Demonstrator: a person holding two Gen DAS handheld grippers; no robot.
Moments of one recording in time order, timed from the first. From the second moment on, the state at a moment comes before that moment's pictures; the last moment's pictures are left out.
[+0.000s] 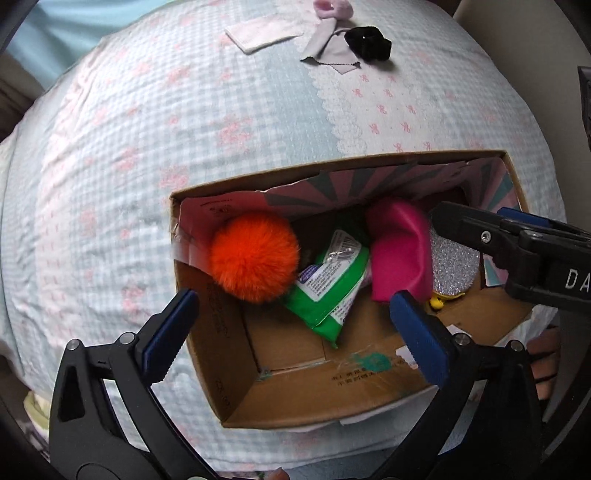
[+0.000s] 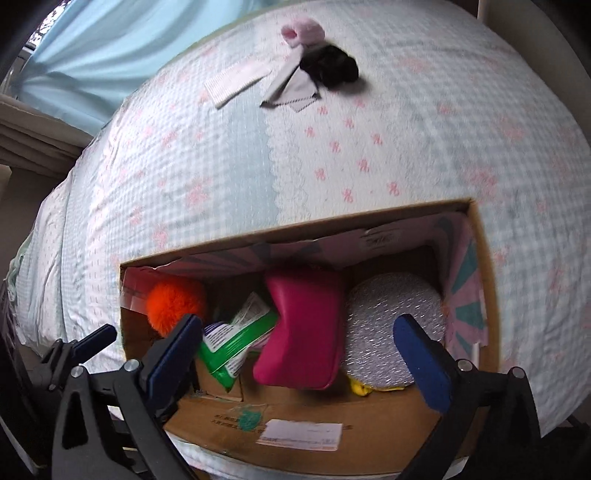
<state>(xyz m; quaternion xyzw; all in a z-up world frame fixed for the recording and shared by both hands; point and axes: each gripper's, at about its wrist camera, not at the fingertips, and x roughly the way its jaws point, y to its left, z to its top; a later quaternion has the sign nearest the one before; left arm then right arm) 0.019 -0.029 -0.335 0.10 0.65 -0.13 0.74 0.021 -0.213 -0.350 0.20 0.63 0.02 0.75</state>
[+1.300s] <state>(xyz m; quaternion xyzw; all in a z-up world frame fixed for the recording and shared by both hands) -0.016 -0.004 -0.119 0.07 0.46 -0.10 0.88 -0.042 -0.220 -0.110 0.06 0.42 0.00 0.90</state>
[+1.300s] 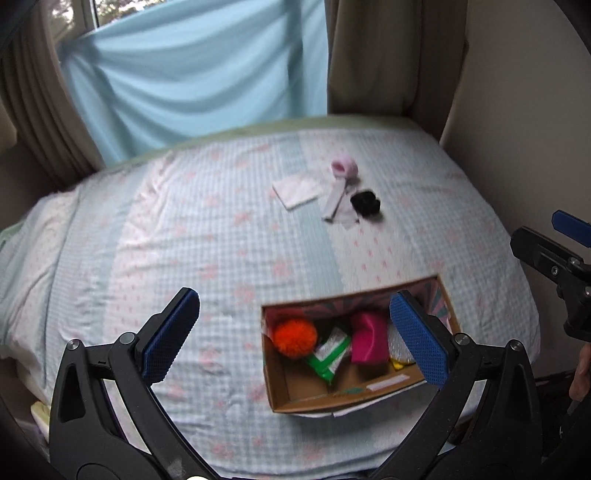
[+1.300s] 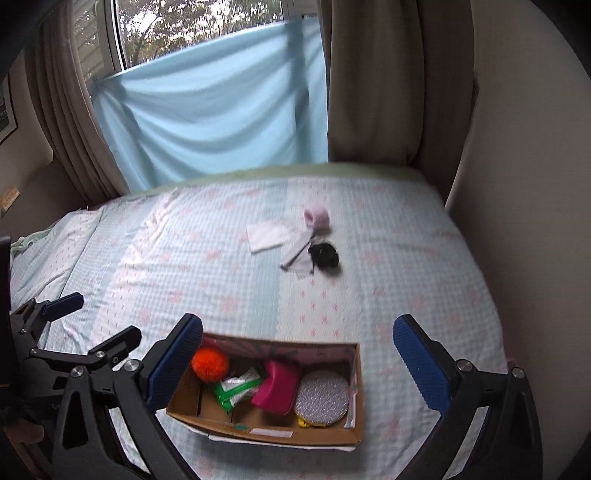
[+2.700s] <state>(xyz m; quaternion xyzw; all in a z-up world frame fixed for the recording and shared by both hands) 0.257 -0.173 -0.382 0.18 0.49 -0.31 0.79 0.236 -0.298 -0.356 0.02 0.49 0.13 0.86</state>
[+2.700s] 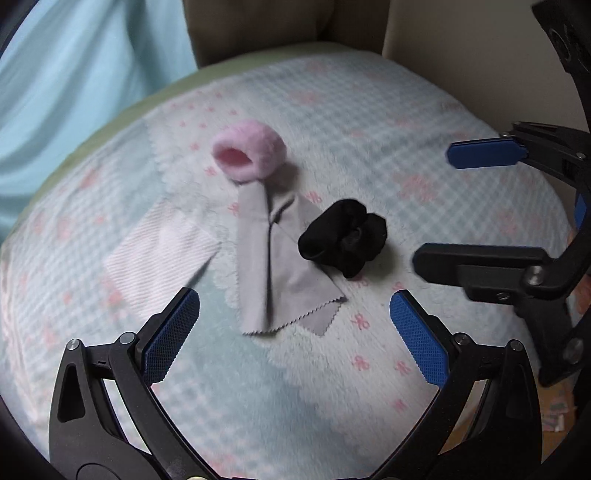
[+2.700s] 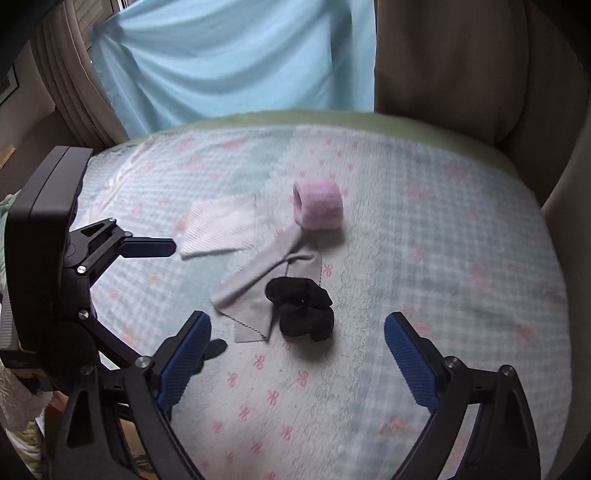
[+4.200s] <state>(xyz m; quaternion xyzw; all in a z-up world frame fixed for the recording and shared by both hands) 0.286 -0.165 -0.339 0.14 0.48 -0.30 0.81 0.252 -0.319 -0.337 0.04 0.48 0.13 0.87</state>
